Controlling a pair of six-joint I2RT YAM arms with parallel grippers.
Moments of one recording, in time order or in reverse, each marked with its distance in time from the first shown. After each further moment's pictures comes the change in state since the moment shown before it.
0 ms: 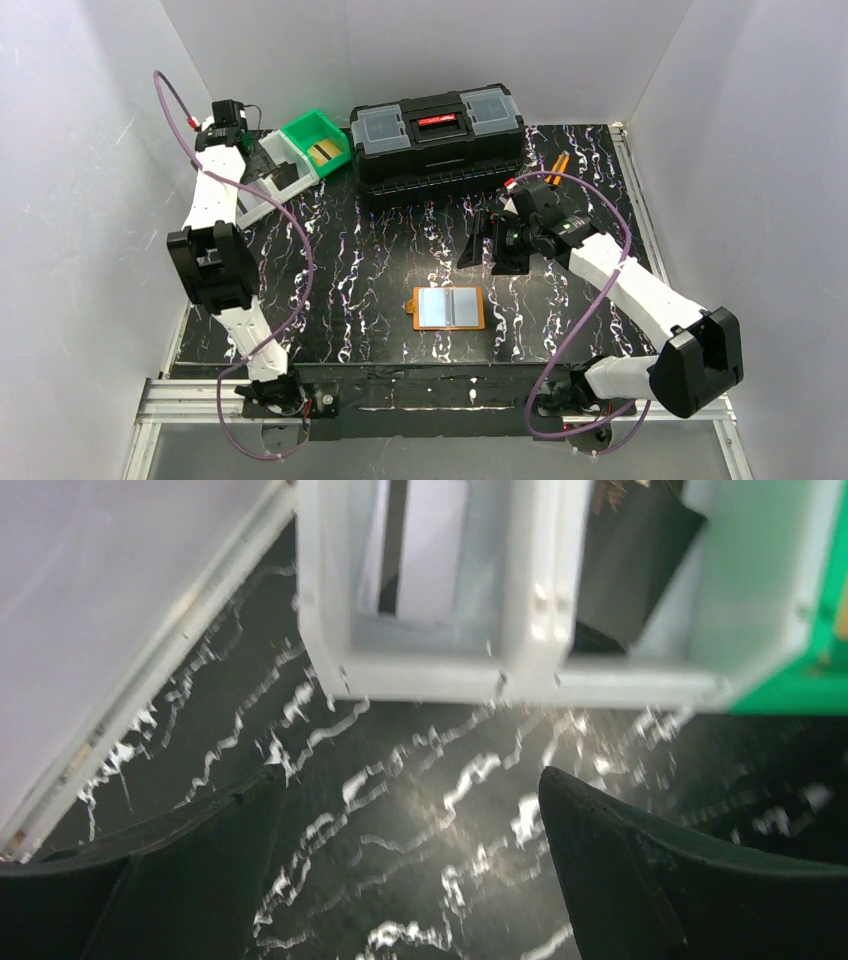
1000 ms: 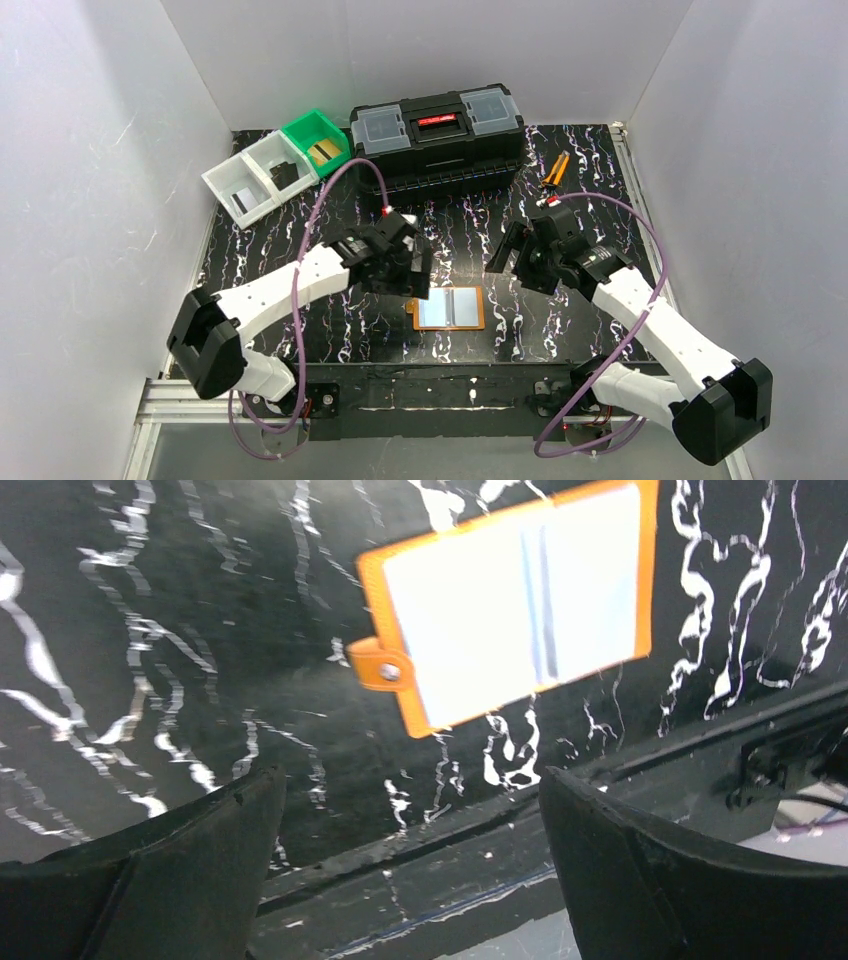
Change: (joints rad) left arm -0.986 -0.562 -0.771 0.119 0.358 -0.179; right arm -0.006 -0.238 -0.153 -0.069 0.324 0.204
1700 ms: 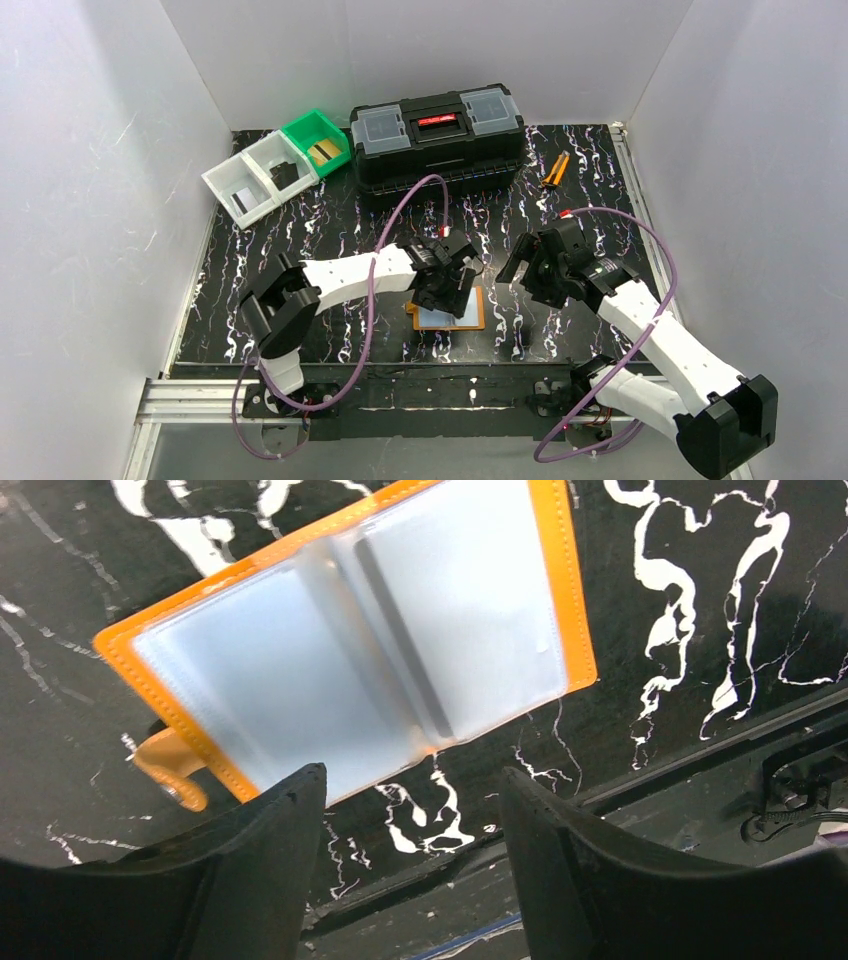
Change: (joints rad) left arm -0.216 0.367 0.166 0.090 0.003 -0.042; right arm -0.020 -0.087 -0.092 -0.049 0.051 0.061
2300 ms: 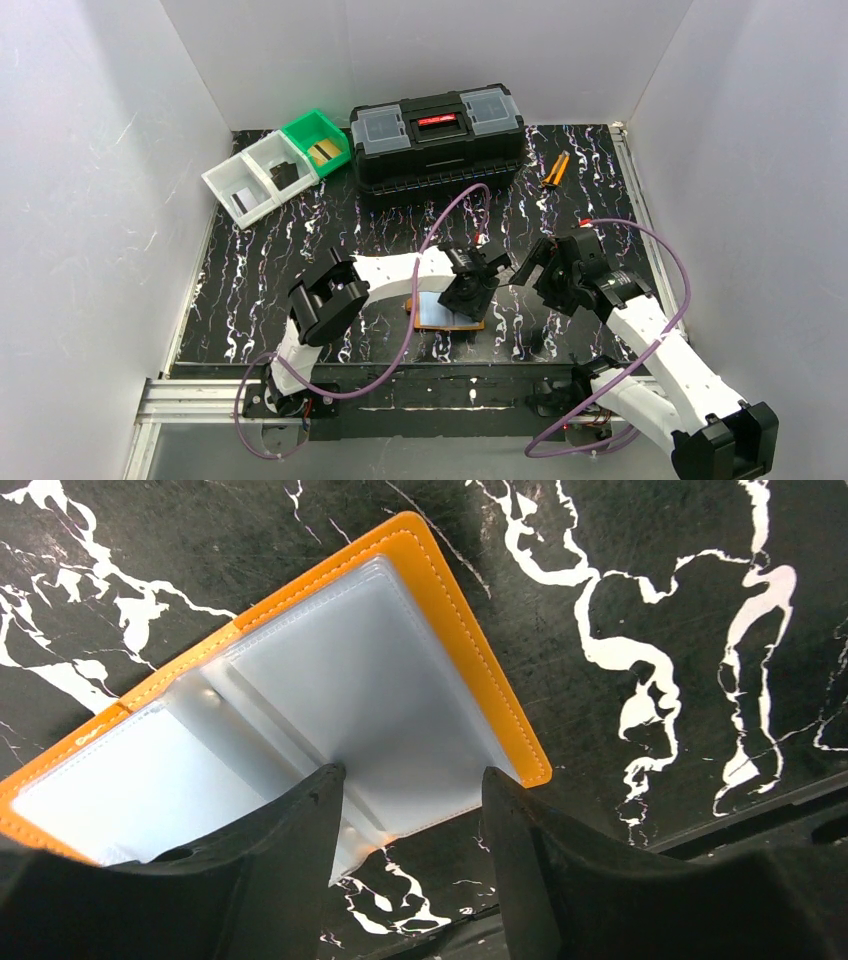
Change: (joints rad) left arm -0.082 0.260 0.236 -0.043 -0.060 0.078; right arm -0.105 -0.096 -0.082 0.003 -0.005 -0.003
